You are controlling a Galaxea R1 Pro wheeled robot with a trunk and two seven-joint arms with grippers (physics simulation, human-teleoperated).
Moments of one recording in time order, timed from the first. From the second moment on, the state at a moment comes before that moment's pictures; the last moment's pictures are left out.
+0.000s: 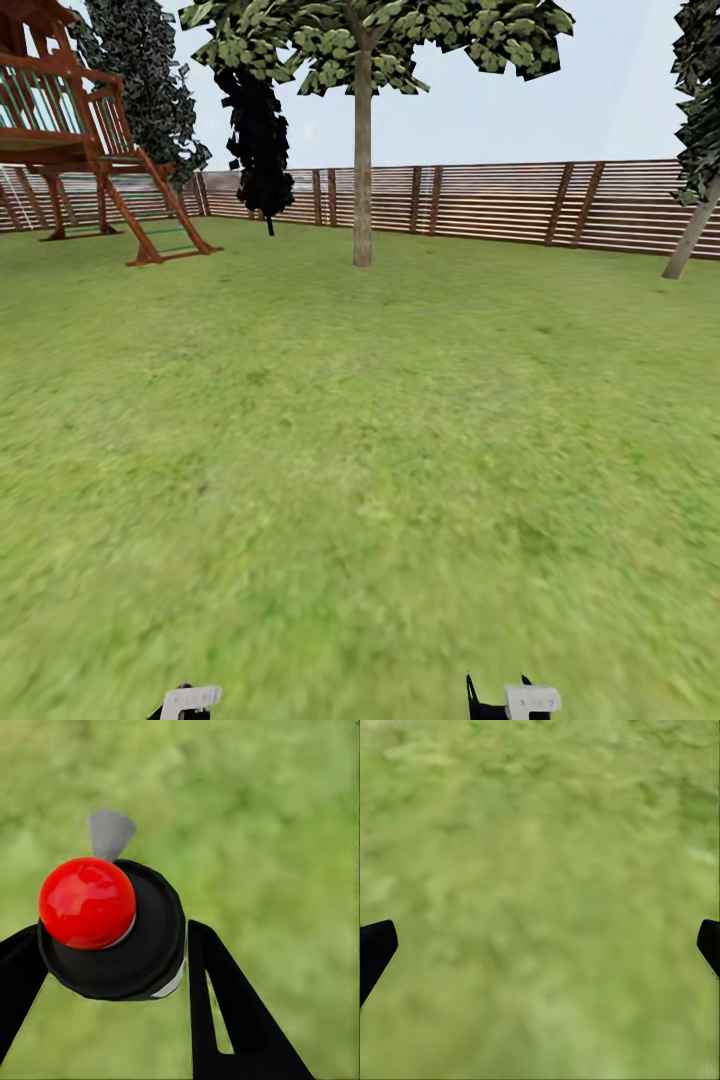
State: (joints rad) left arm -0.32 0.08 0.07 -0.18 0.01 -0.42 -0.01; right arm -0.36 0.00 0.46 -0.04 -0.37 -0.77 -0.14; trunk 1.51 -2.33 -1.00
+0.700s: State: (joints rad) left arm -0.32 0.08 0.07 -0.18 0.01 -0.42 -0.01; right arm -0.36 0.00 0.46 -0.04 -0.37 -0.77 -0.14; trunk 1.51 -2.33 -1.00
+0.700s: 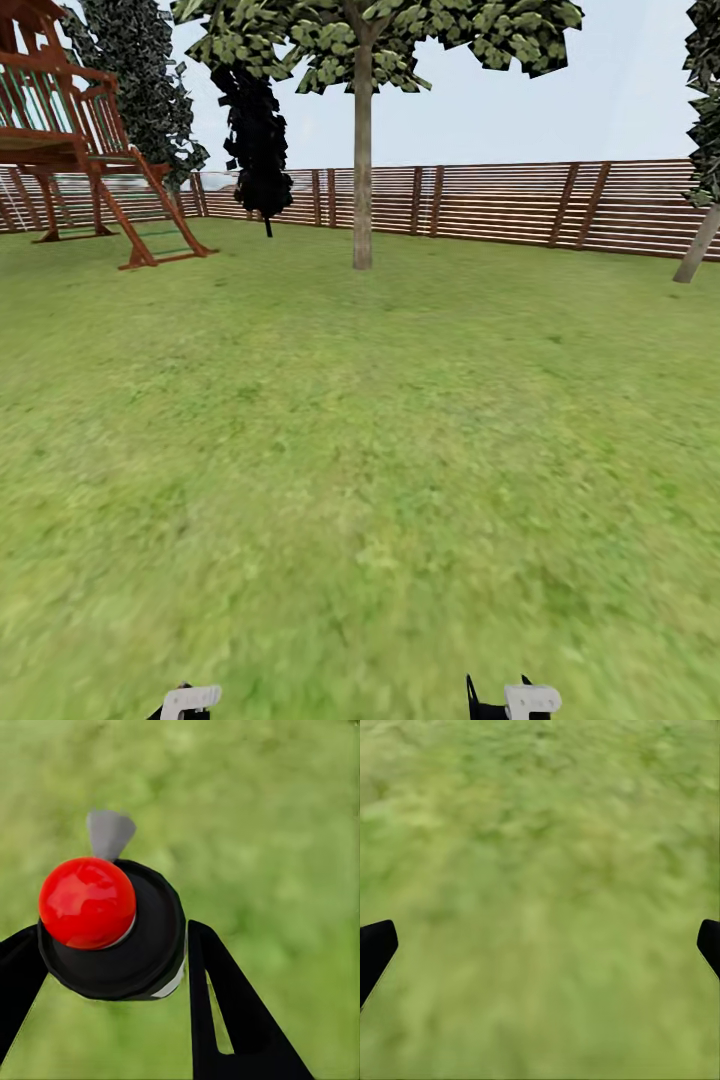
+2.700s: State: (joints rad) left arm -0.32 0.08 0.07 -0.18 0.01 -0.42 -0.01; right arm -0.36 0.00 0.46 -0.04 -0.37 -0.77 -0.14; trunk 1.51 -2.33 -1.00
